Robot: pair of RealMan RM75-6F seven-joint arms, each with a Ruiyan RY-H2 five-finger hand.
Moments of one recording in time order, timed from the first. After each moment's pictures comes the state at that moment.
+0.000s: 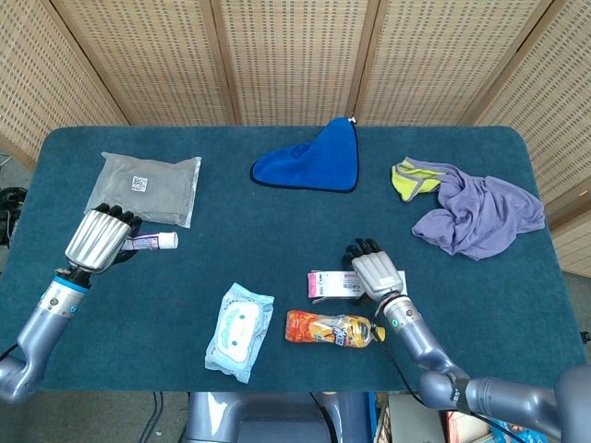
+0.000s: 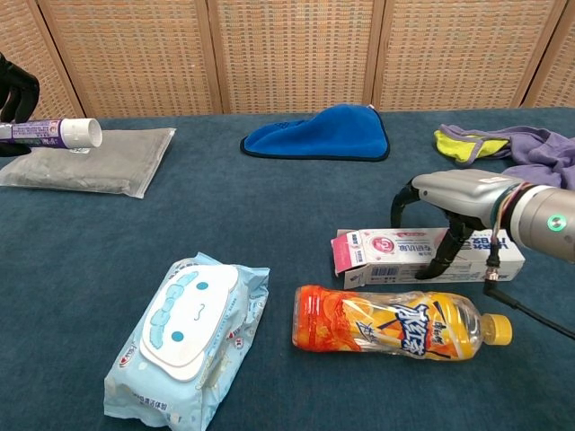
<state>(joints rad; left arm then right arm) -0.56 -1.32 -0.09 -1.25 1.54 1.27 0.22 0.72 -1.58 0.16 -1.46 -0.97 0.91 -0.47</state>
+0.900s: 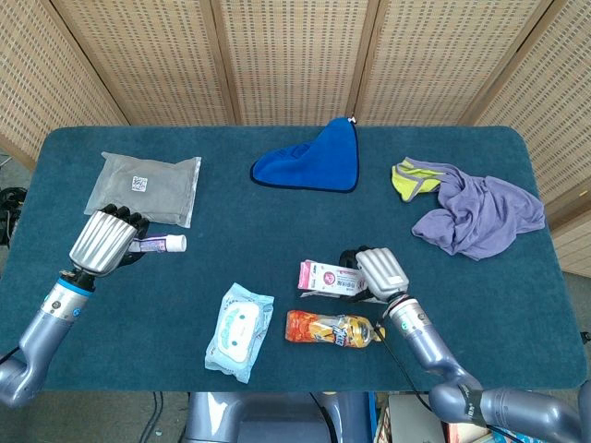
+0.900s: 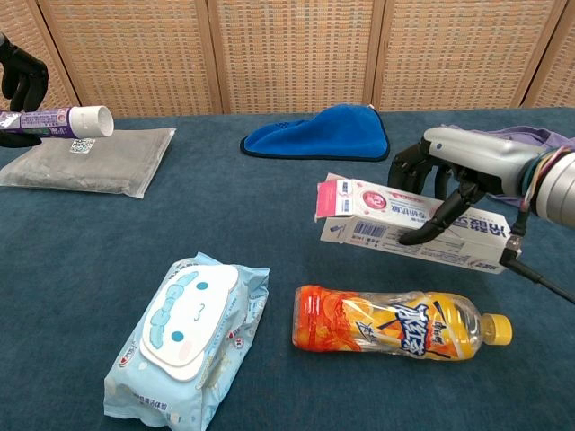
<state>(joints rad) -0.56 -1.28 -0.10 -1.35 1.57 1.29 0.23 0.66 -1.51 0.19 -1.58 -1.15 0.99 -0.18</state>
